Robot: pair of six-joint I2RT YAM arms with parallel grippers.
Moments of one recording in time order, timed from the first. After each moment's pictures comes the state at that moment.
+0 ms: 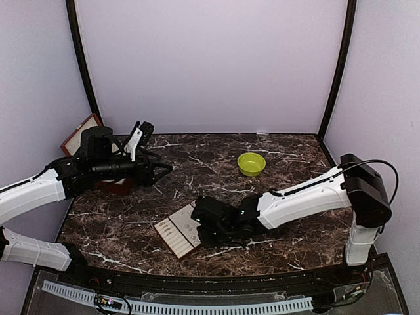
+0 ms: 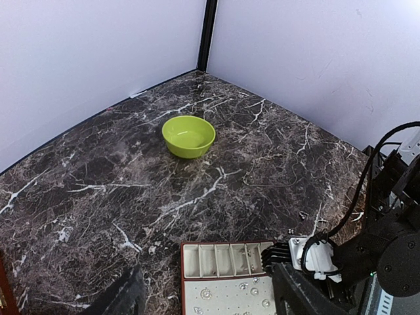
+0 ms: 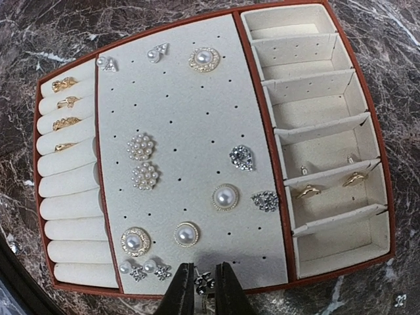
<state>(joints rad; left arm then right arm) -0.63 1.08 0.82 -0.10 0.34 -0.03 1.30 1.90 1.21 -0.34 0.26 0.72</state>
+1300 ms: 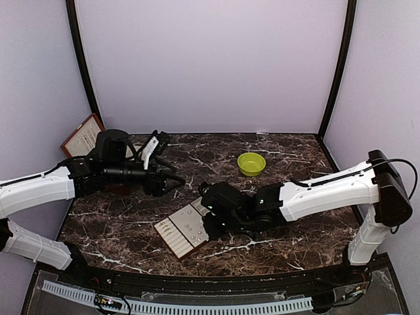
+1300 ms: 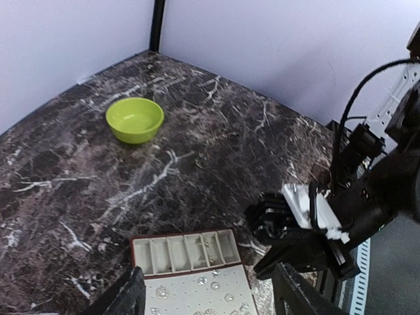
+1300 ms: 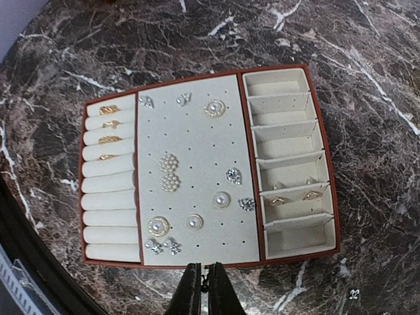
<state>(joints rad) -0.69 1.16 0.84 -0.10 0.44 -0.04 1.29 1.75 1.18 -0.37 0.28 0.62</state>
